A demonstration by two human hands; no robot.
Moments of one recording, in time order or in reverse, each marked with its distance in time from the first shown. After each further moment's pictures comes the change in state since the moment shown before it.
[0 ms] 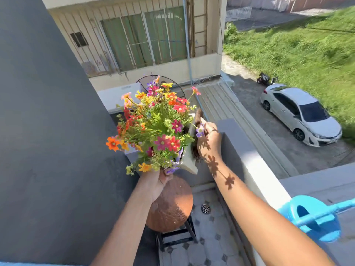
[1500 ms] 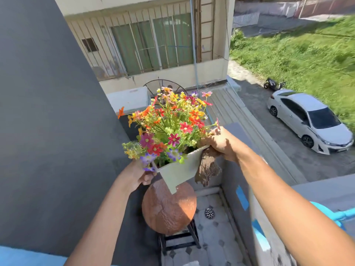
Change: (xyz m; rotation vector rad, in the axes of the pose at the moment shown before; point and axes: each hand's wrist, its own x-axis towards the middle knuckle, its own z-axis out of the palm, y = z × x) left_hand 0.007 0.044 -0.045 0.543 0.037 -0.006; right_hand 0.022 -0.011 -0.044 0.045 -0.668 0.299
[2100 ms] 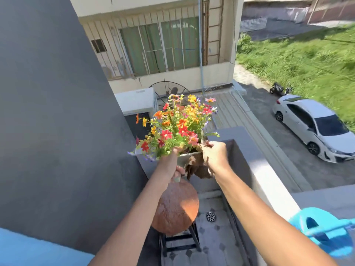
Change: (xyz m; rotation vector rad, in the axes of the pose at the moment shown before) left_hand 0.003 0.002 0.064 0.135 0.110 -0.061; right_hand 0.009 0.028 0.068 0.224 0.521 0.020
